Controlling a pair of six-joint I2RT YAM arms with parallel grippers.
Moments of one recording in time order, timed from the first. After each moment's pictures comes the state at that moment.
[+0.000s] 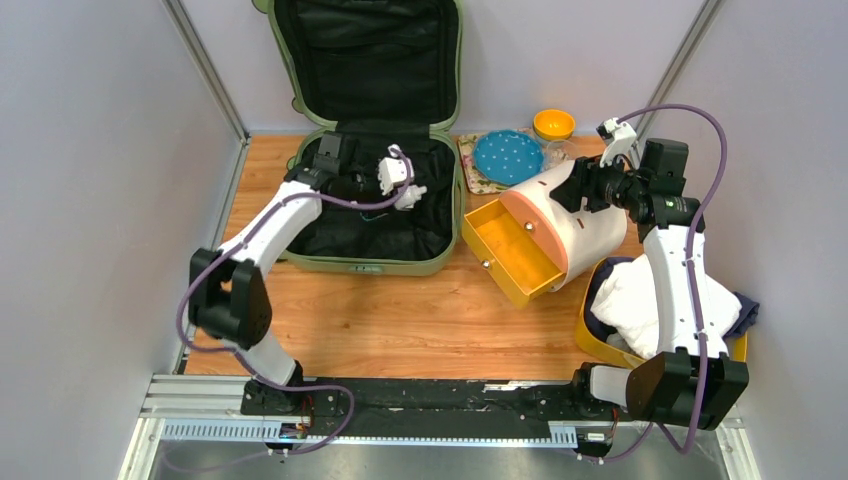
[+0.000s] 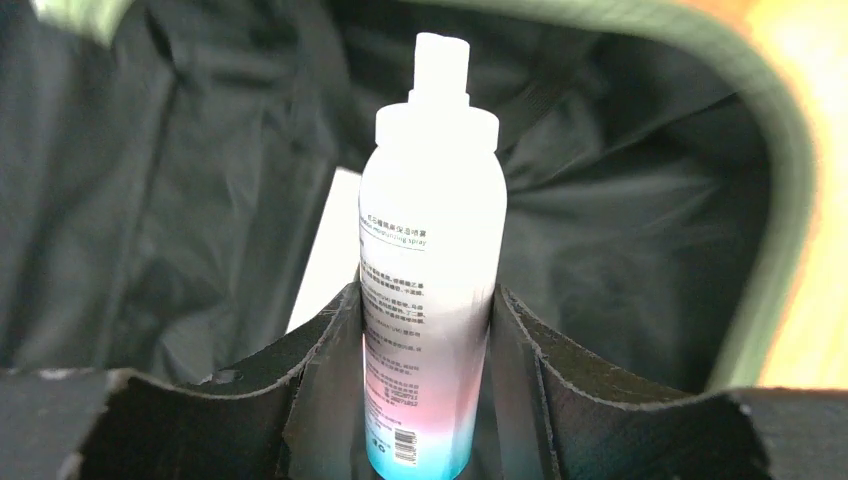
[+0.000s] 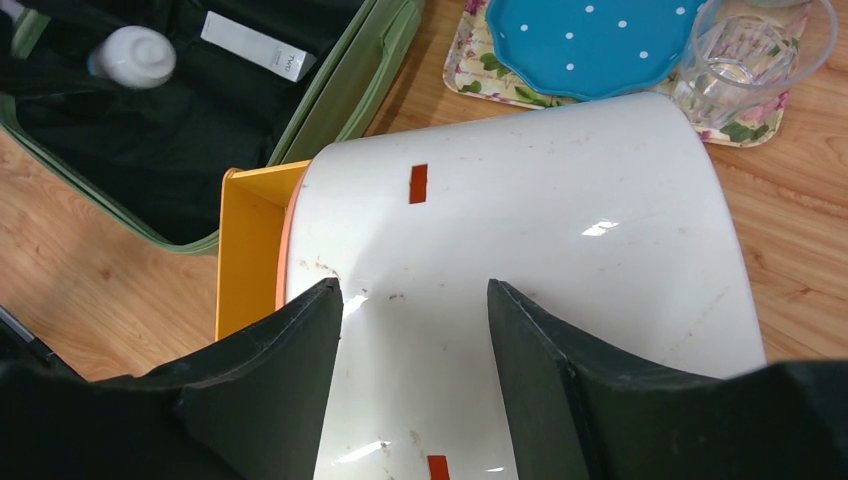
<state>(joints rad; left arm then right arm) -0.30 1.73 1.43 -0.57 0.58 0.85 -0.13 1.25 1.28 -0.63 -0.66 -0.11</state>
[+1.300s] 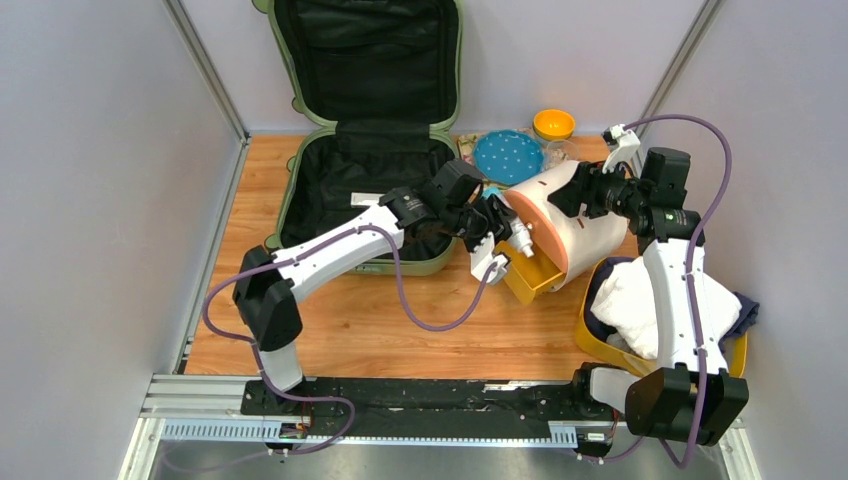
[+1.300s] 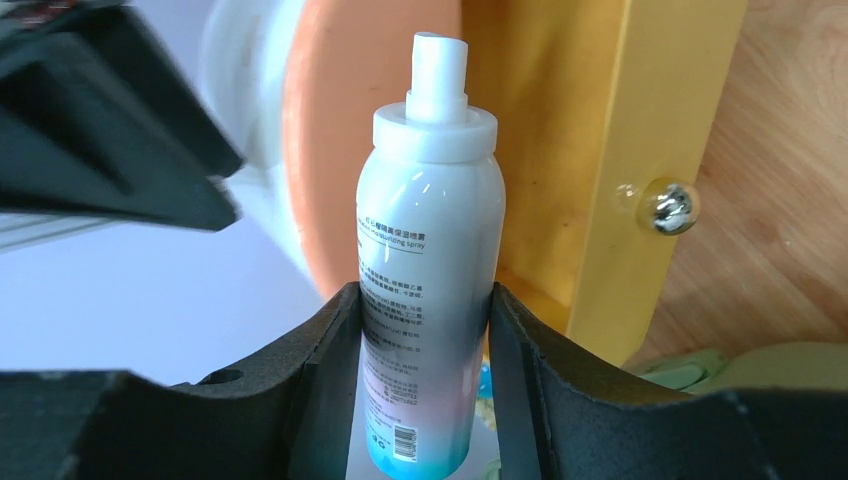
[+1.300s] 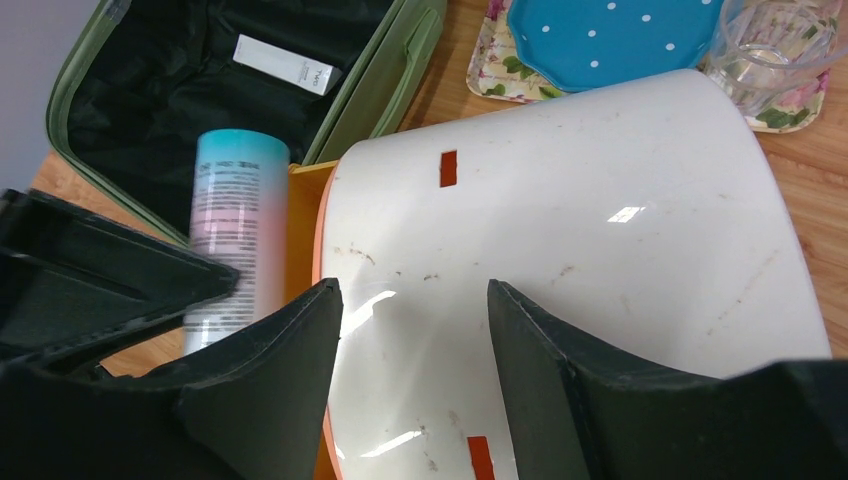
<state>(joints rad) -0.93 1.76 1.66 -0.55 0.46 1.68 -0.13 1.18 1.21 -0.58 -0.69 -0.02</state>
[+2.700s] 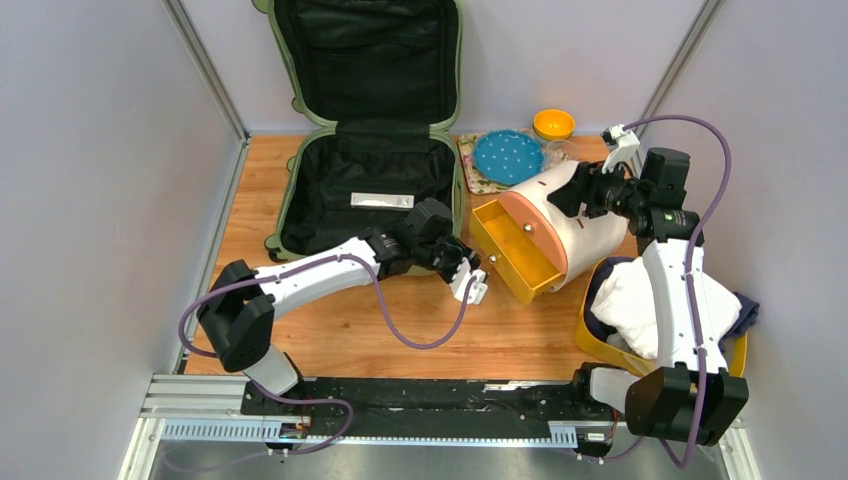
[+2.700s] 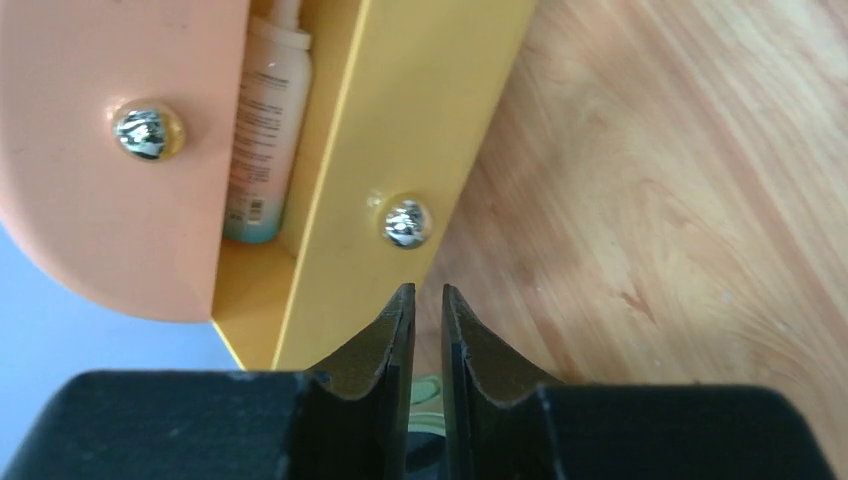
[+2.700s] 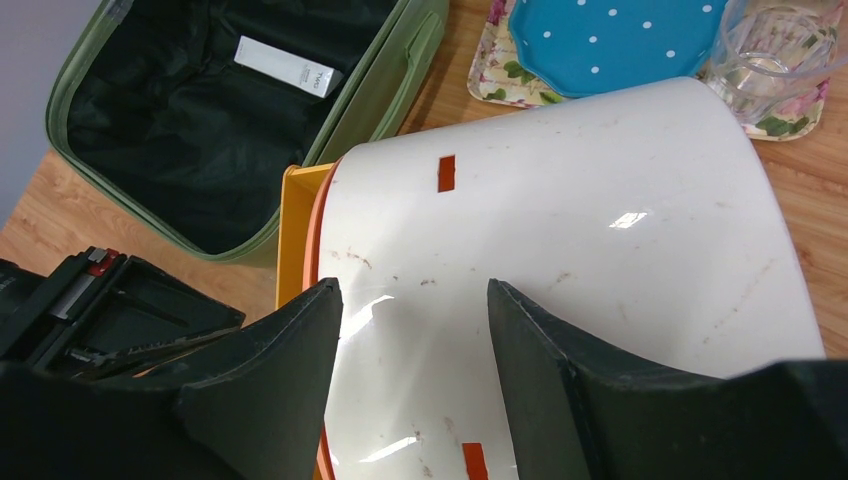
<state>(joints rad) -0.91 1.57 1.18 -0.31 0.49 1.33 -0.13 1.18 1.20 -0.56 -0.69 -0.02</state>
